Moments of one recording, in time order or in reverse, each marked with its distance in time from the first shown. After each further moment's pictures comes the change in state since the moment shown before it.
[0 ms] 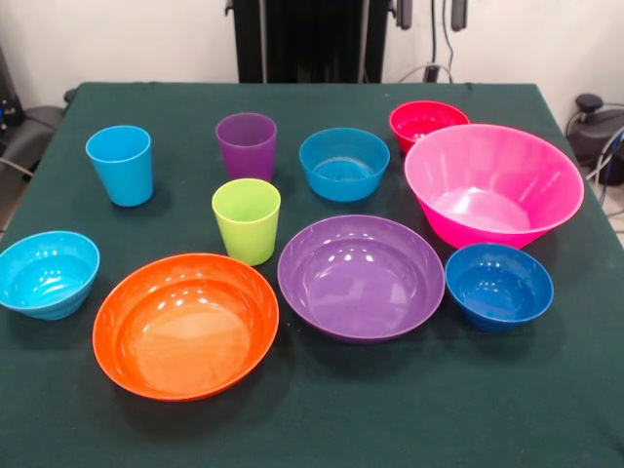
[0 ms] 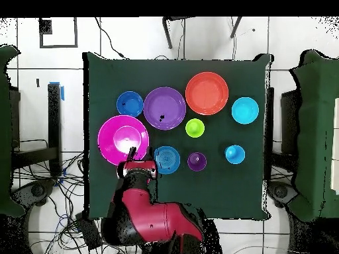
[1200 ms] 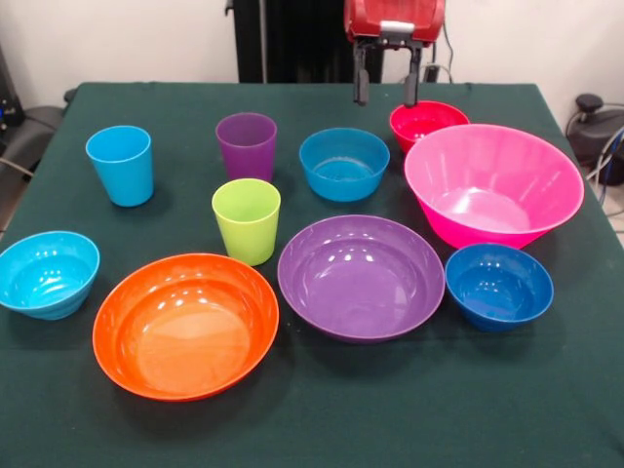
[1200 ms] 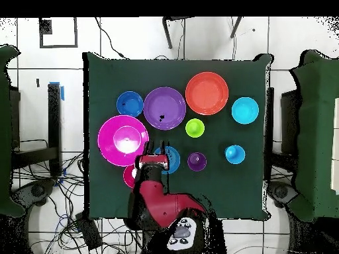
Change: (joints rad) arm 0.029 0.317 -0.128 -0.115 -0.025 -0.299 0.000
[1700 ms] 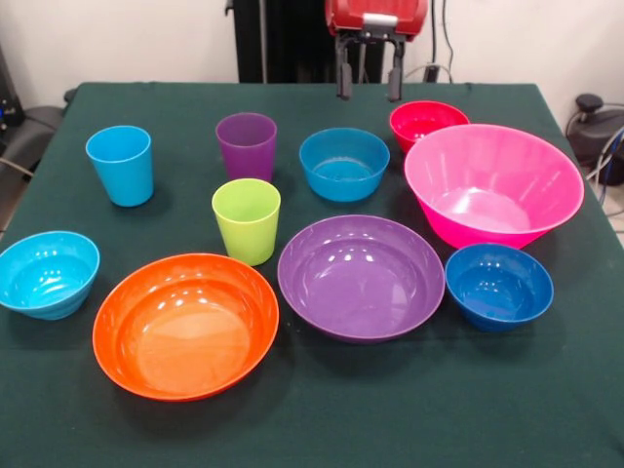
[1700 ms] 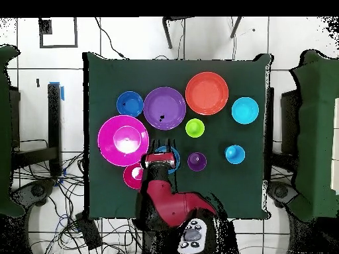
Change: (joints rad) arm -0.053 -0.032 0.000 -0.017 -0.087 0.000 0.000
